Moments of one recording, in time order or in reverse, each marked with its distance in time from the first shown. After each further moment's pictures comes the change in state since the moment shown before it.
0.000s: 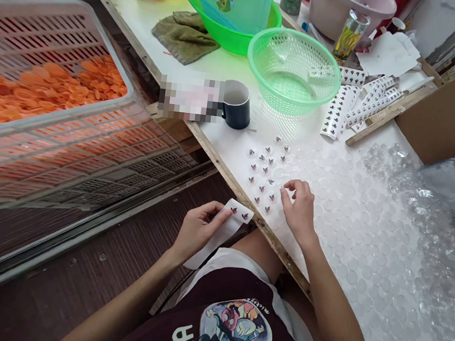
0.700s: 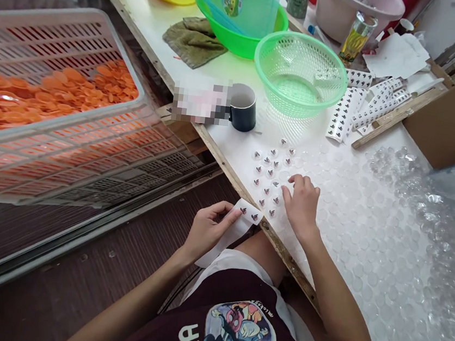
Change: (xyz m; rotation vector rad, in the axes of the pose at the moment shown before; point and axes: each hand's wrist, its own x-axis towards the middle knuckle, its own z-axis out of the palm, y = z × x) left_hand 0.003 0.009 0.008 -0.054 0.004 -0.003; right_hand 0.015 -0.013 0.006 -0.251 -0.016 -0.054
